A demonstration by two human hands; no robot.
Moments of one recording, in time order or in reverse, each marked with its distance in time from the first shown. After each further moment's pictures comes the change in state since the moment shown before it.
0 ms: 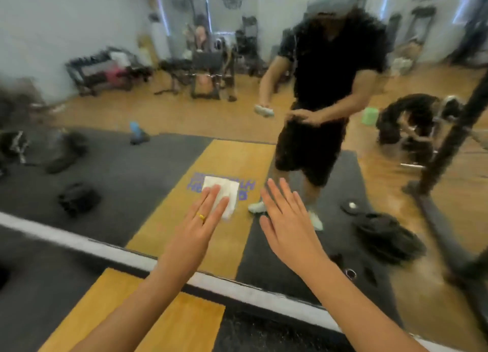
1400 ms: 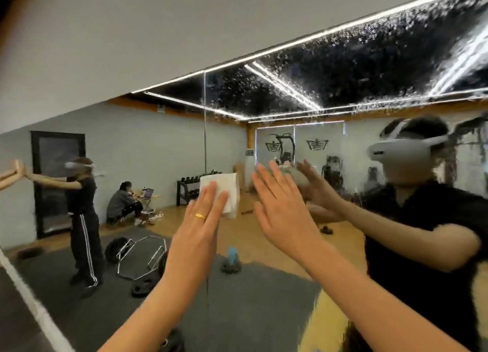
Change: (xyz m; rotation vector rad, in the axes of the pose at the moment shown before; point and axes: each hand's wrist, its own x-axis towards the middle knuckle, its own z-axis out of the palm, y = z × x) left_hand -0.033 -0.913 -0.308 0.353 0.471 -0.230; right_hand 0.749 -0.710 0.212 0.024 0.474 -0.504
